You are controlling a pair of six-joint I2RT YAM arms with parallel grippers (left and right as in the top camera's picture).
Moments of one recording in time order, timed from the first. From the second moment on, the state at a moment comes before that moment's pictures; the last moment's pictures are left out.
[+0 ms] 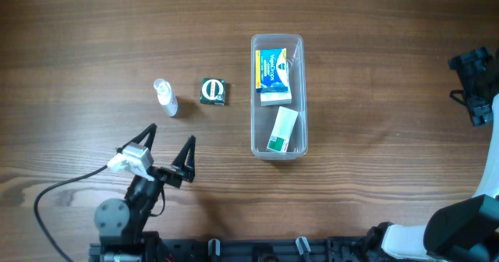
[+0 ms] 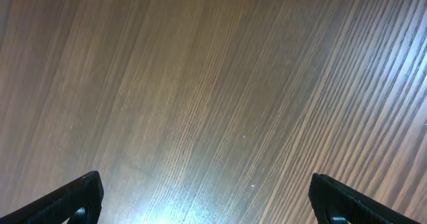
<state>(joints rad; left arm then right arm) -0.01 0.02 0.04 0.02 0.38 -0.26 -0.46 1.57 1.47 -1.03 0.12 0.77</state>
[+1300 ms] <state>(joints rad) -0.42 1.91 1.71 -1.06 -0.08 -0.40 -0.46 1.57 1.47 -1.03 0.11 0.77</state>
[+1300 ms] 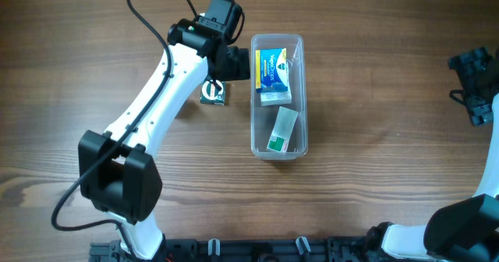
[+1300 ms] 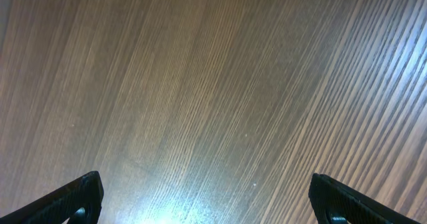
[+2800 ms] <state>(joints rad) -0.33 2.25 1.71 -1.00 -0.01 -0.23 -0.46 1.57 1.47 -1.03 0.11 0.77</state>
